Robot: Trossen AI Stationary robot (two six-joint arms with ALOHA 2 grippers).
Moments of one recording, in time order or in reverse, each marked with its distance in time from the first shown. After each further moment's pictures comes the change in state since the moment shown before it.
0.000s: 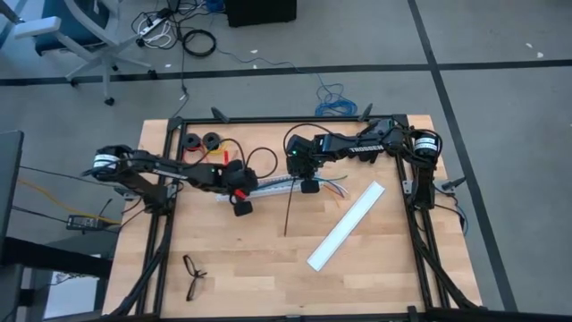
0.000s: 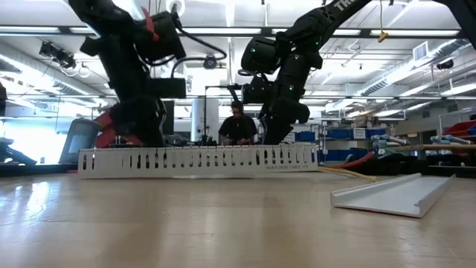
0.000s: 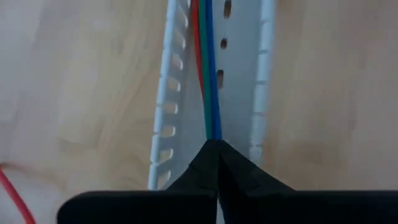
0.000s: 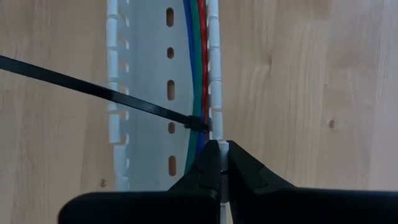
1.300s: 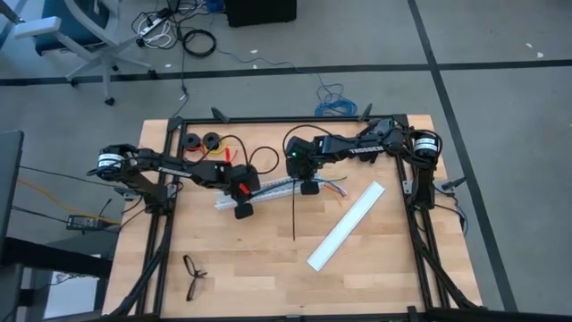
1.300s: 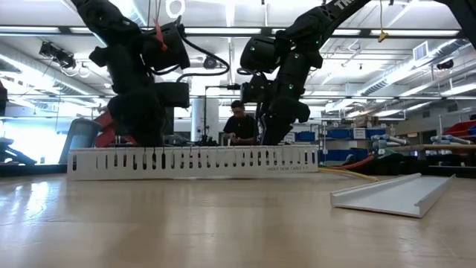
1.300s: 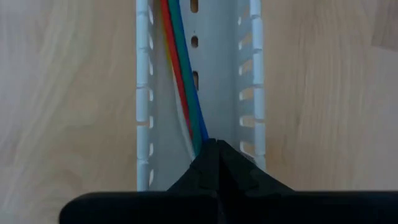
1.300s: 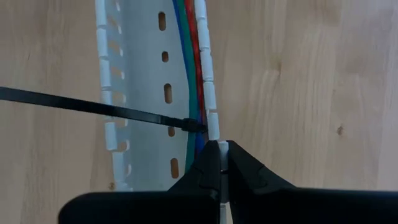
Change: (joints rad) left arm 0.047 0.040 0.000 0.030 0.244 -0.001; right arm 0.008 0.000 0.000 0.004 -0.003 0.000
